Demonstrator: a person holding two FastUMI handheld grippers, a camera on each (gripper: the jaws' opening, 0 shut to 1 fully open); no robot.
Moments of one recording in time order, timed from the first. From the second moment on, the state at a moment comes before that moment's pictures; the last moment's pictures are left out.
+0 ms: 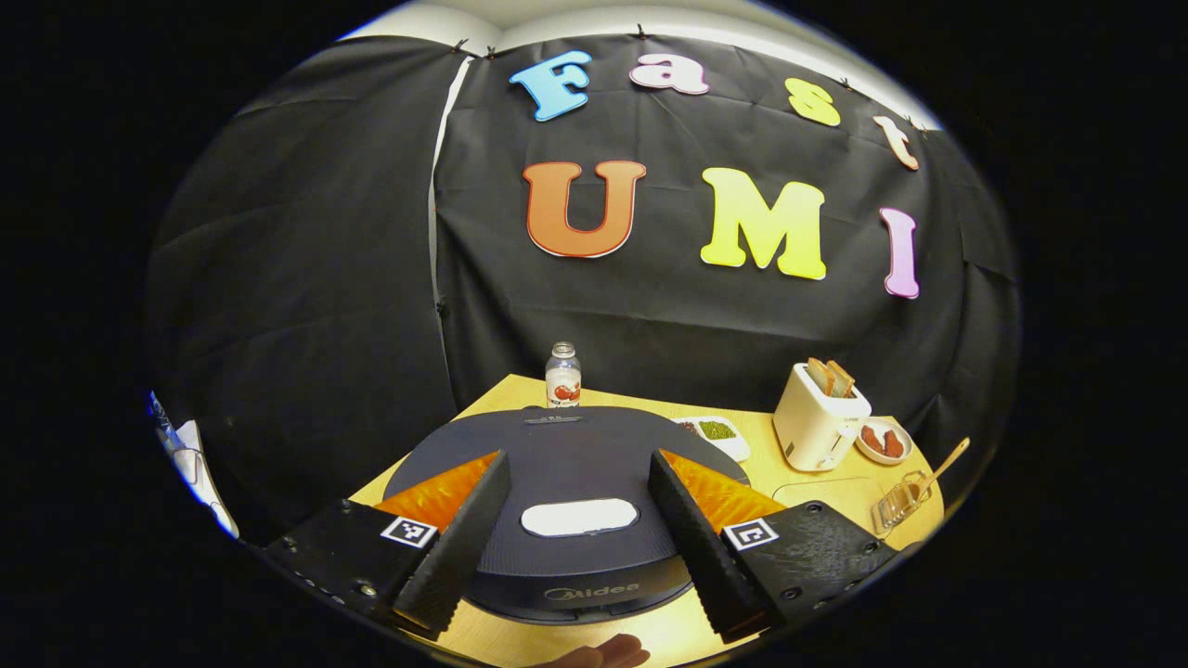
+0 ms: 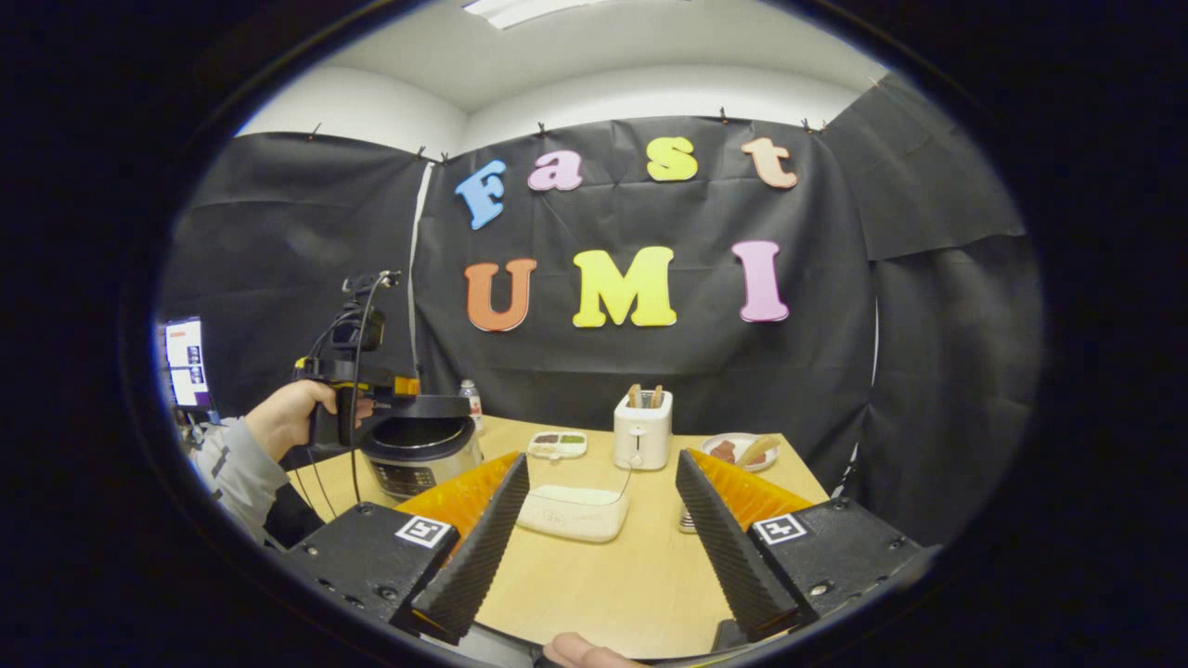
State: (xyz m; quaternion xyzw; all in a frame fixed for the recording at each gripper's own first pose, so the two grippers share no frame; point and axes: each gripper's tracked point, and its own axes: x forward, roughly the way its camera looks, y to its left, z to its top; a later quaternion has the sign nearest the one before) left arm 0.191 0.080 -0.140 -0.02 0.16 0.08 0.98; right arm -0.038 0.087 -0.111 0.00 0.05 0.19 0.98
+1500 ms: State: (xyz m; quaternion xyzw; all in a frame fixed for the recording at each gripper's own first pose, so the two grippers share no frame) left arm 0.142 0.068 -0.189 -0.01 0.13 0.10 0.99; right arm -0.059 0.067 -0.122 0.04 0.06 0.15 0.99
